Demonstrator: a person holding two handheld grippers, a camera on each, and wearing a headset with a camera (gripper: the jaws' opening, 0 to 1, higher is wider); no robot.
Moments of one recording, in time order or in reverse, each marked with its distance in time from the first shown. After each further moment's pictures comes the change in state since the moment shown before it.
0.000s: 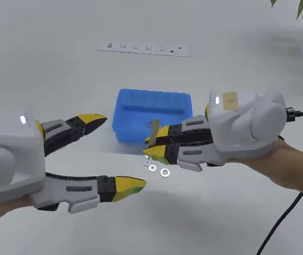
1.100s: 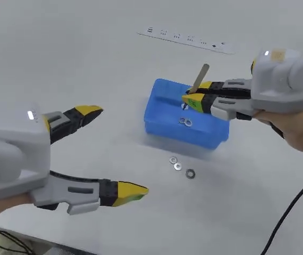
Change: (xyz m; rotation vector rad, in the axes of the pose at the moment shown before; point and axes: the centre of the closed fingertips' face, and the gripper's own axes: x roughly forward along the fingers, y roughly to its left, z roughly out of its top) left arm -0.024 0.020 -0.038 -0.064 0.040 0.125; right arm 0.033 -0.110 -0.035 0.150 -0.005 -0.111
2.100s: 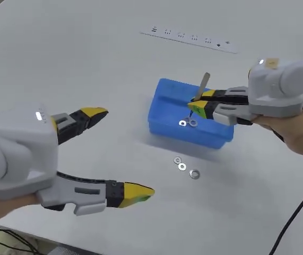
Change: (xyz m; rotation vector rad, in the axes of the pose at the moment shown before) left arm 0.006 0.002 0.005 -0.020 -0.006 -0.001; right arm -0.003 -0.004 -0.013 0.004 0.058 -0.024
